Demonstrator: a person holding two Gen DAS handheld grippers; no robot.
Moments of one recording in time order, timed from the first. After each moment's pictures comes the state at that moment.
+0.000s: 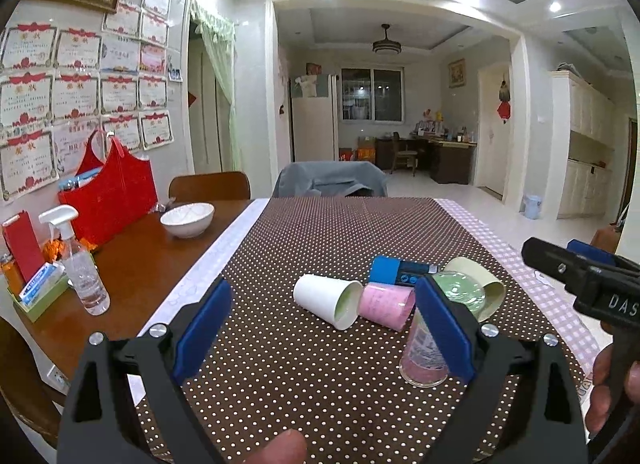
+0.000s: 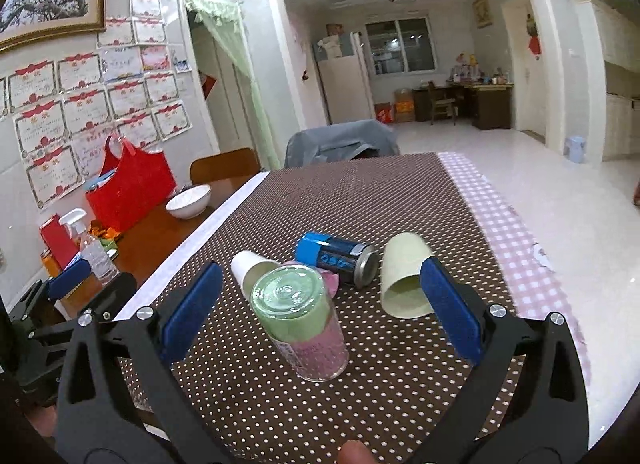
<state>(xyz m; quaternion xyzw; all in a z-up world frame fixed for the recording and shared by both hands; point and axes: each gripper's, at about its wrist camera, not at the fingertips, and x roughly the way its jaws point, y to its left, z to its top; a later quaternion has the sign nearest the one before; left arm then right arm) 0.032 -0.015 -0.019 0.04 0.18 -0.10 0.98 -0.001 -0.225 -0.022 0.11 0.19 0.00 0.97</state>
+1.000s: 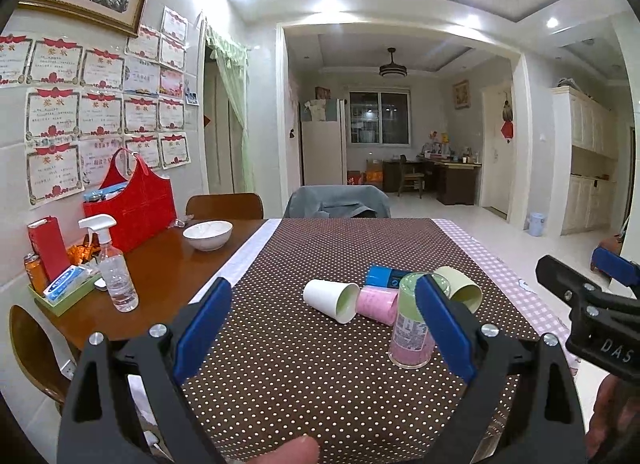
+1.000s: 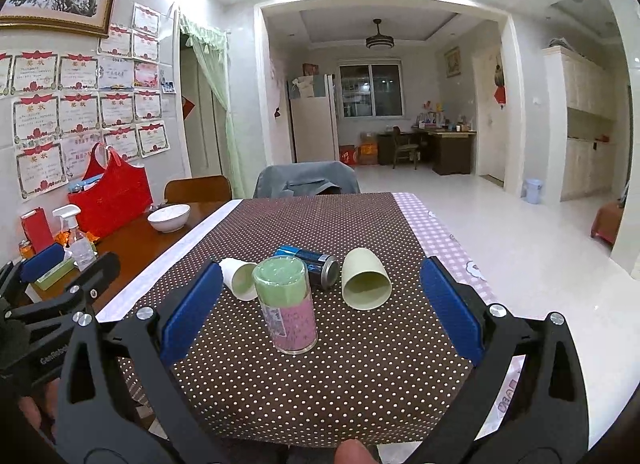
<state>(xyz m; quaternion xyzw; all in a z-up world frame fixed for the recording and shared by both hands) -0.051 -0.002 0.004 0.03 0.13 -0.08 0.99 -0.093 -0.192 -0.008 0.07 0.14 -0.07 0.99</state>
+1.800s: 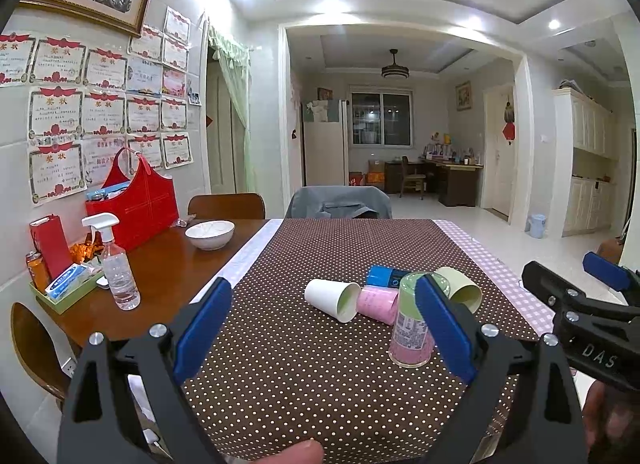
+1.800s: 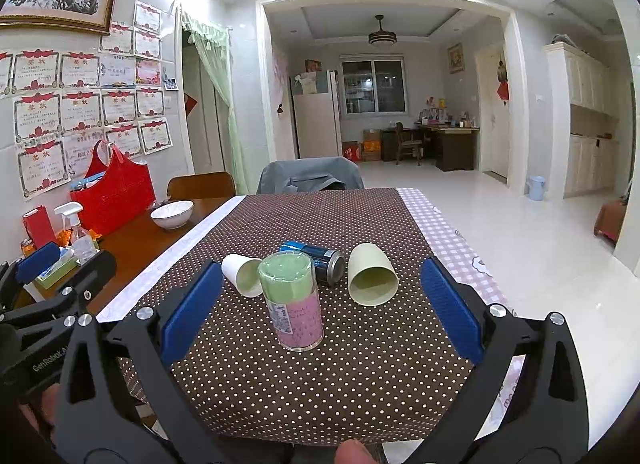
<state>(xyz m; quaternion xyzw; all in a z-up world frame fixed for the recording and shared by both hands) -0.055 -0.002 0.002 0.03 0.13 -0.08 0.99 -0.091 -0.187 -0.012 0.06 0.14 -0.07 0.99</state>
